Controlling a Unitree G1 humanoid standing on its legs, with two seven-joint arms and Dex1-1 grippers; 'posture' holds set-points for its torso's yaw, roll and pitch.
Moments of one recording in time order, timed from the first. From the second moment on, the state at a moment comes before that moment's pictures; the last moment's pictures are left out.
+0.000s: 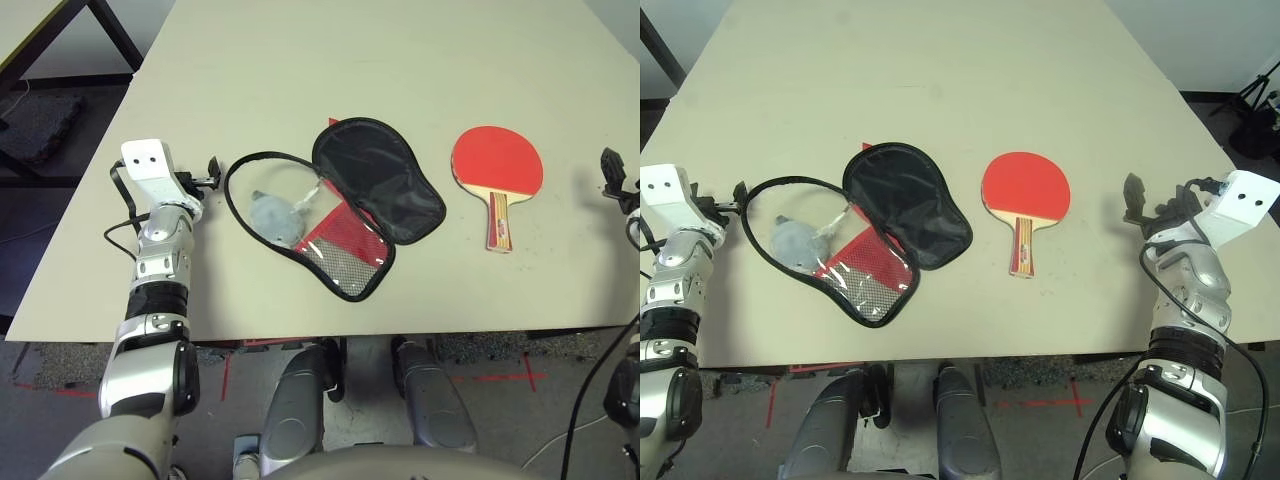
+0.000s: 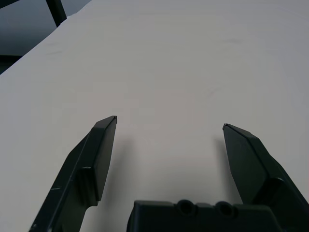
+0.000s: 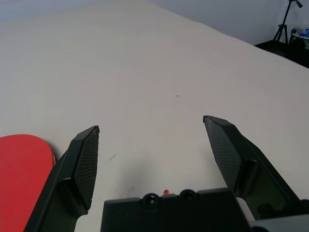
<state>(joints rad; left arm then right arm) -0.60 0.45 0.29 0.67 -0.16 -0.05 -0.11 -0.52 -0.63 -0.53 0.62 0.38 0.04 0.35</state>
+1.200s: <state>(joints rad) -1.05 0.53 0.04 0.58 -0.23 0.33 -1.01 -0.65 -0.60 -0.42 -0.08 0.48 1.18 0.14</state>
